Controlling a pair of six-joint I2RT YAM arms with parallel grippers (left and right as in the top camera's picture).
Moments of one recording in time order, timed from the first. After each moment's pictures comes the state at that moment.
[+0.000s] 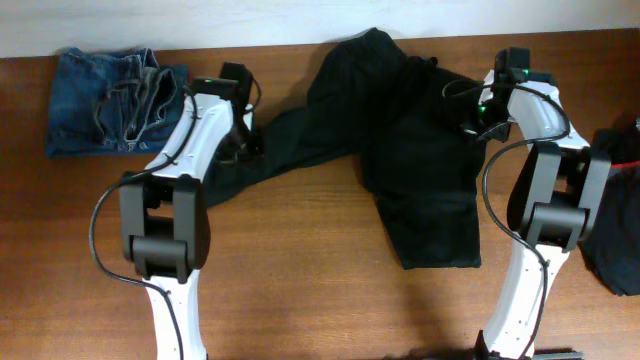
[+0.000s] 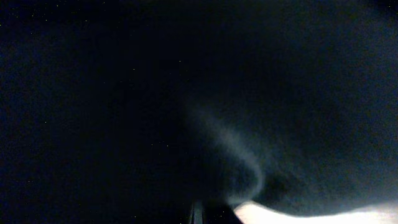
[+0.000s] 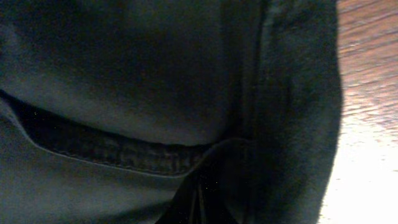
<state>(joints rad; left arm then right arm) -0.19 2.27 1.88 -1.15 0.04 -0.25 -0.20 2.36 1.90 -0.91 -0.14 0.16</state>
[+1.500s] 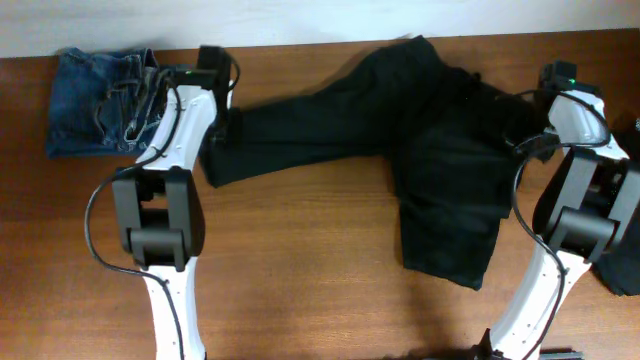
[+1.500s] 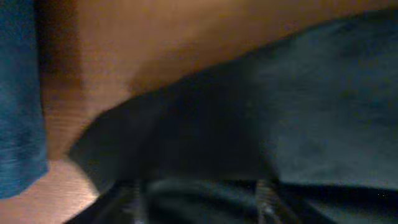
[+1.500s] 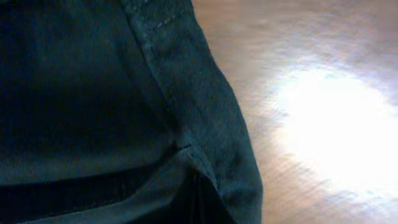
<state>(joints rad) -0.12 2.35 2.02 -1.03 -0.16 -0.07 -0.37 2.33 1.85 -1.00 0.05 0.37</state>
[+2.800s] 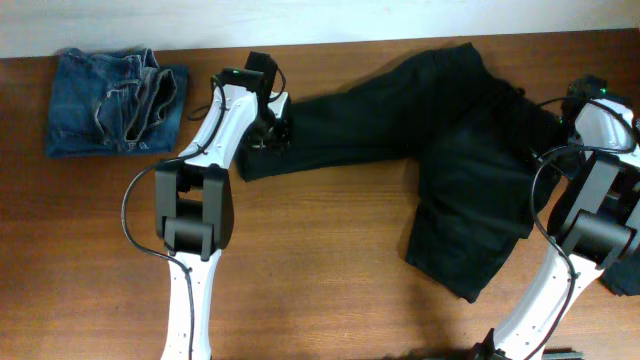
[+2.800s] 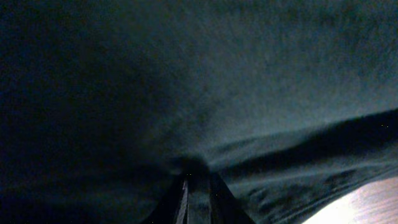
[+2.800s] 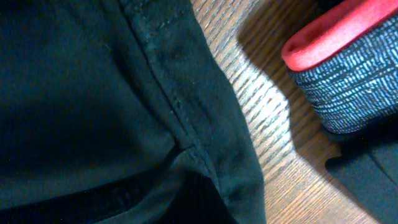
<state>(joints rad) -0.25 2.51 2.19 -1.15 0.24 -0.12 -0.46 2.33 1.84 -1.07 0.15 0.46</state>
